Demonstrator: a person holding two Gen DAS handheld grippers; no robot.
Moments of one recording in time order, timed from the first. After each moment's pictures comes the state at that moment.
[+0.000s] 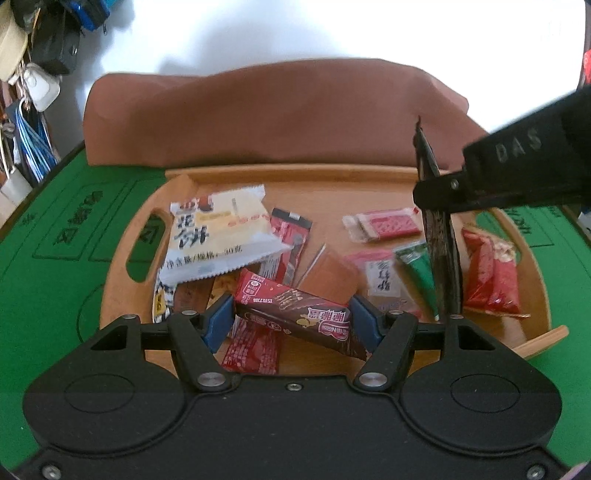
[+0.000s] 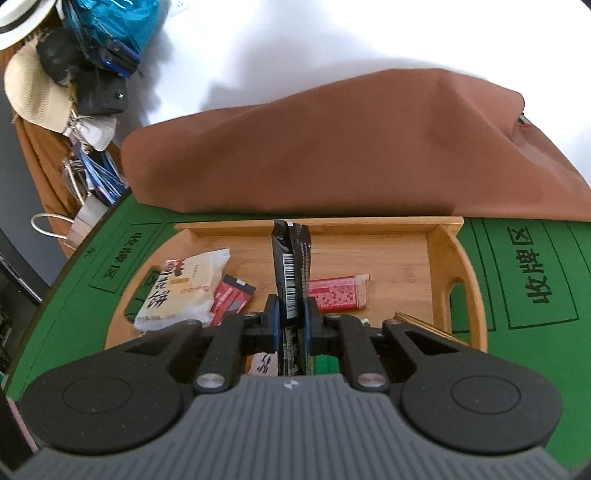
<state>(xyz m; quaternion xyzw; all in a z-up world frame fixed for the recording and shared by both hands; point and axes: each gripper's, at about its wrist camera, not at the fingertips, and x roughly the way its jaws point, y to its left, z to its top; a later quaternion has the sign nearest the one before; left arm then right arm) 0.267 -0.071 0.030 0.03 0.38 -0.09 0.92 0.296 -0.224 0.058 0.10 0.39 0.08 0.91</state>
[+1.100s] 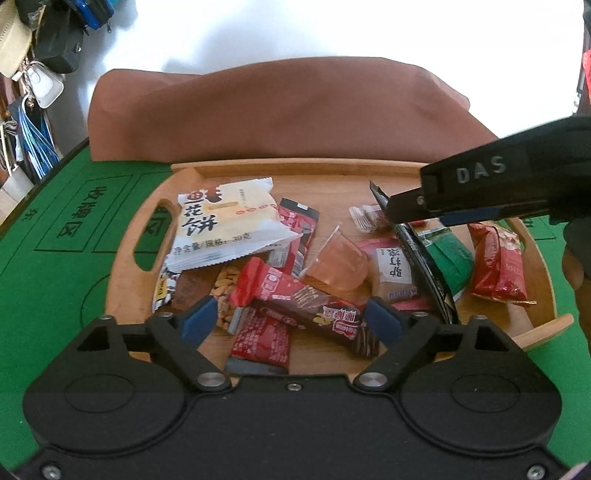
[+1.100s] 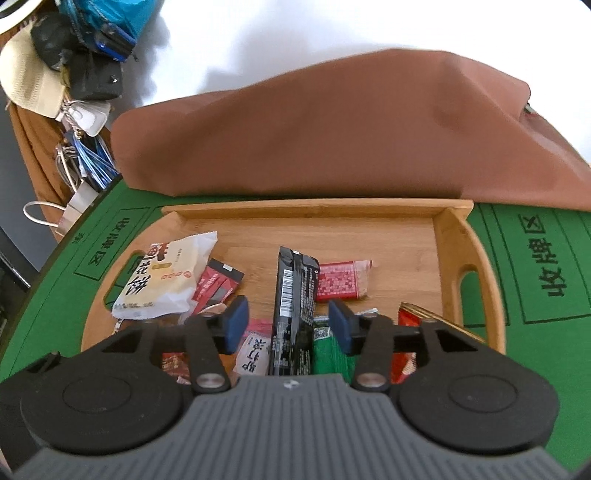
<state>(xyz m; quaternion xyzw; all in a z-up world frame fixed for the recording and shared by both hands) 0.257 -0.062 0.028 0.03 0.37 -0.08 0.92 0.300 -0.222 0.036 0.09 0.40 0.08 0.91</state>
